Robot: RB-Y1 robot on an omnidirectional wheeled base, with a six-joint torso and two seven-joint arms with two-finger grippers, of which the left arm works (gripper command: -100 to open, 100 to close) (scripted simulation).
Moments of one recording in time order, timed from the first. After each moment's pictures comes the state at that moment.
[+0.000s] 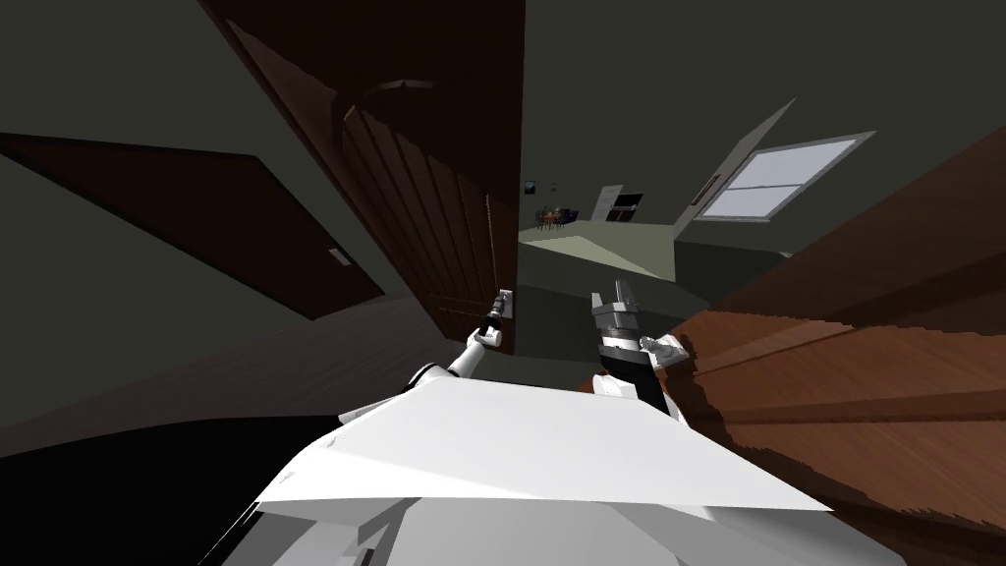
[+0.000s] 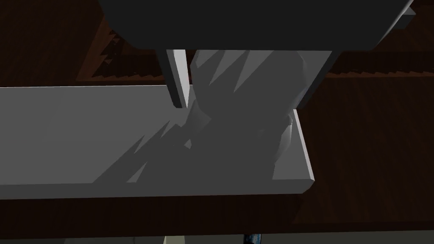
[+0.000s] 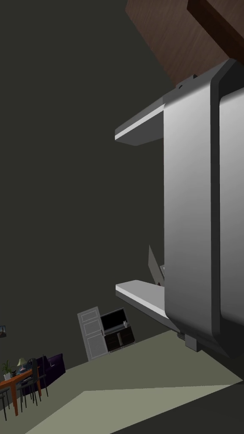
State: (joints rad) arm -0.39 -0.03 -0.17 -0.78 0.27 -0.44 -0.22
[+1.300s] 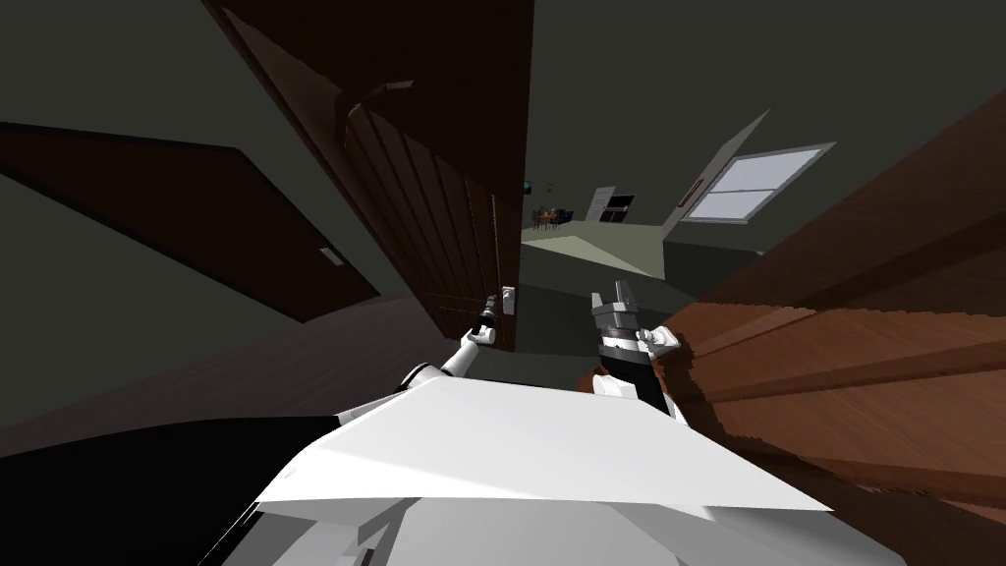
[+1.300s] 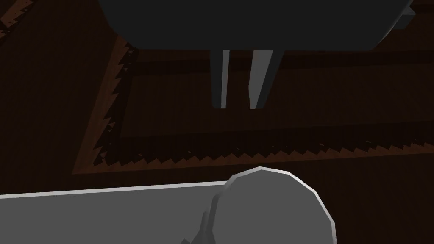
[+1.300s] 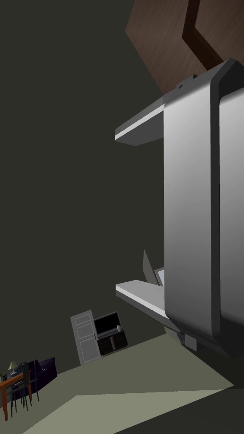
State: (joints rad) arm -0.38 0.03 -0.18 -0.81 0.43 -0.45 -0.35
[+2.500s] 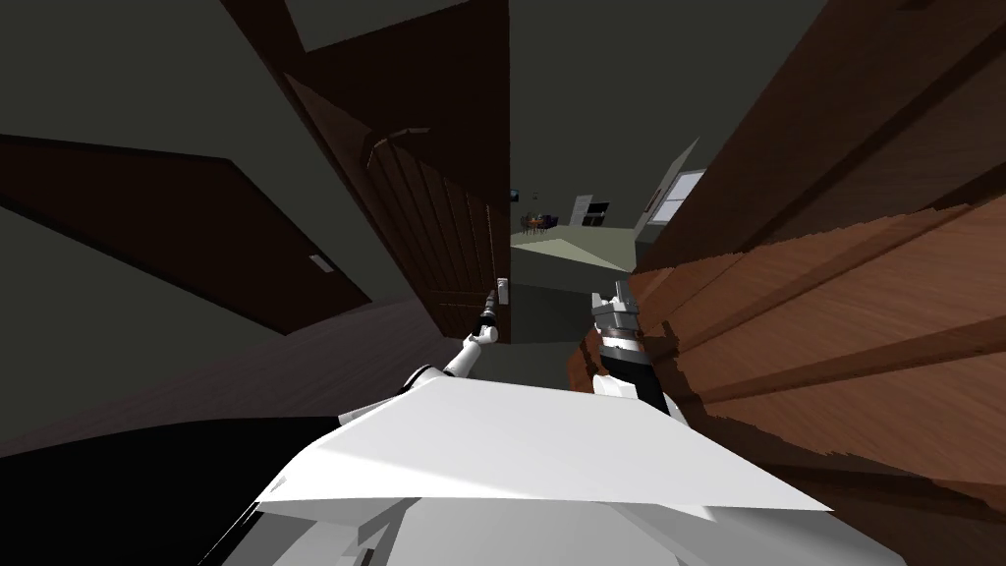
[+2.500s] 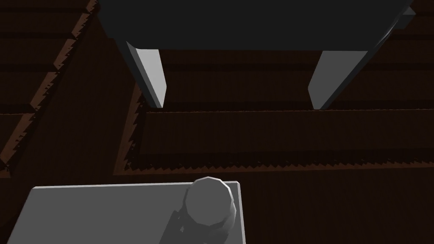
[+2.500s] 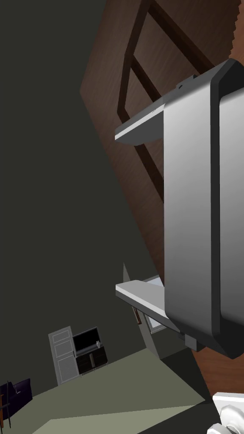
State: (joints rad) arm -0.37 0.00 -0.16 -0.82 0.60 -0.47 -0.52
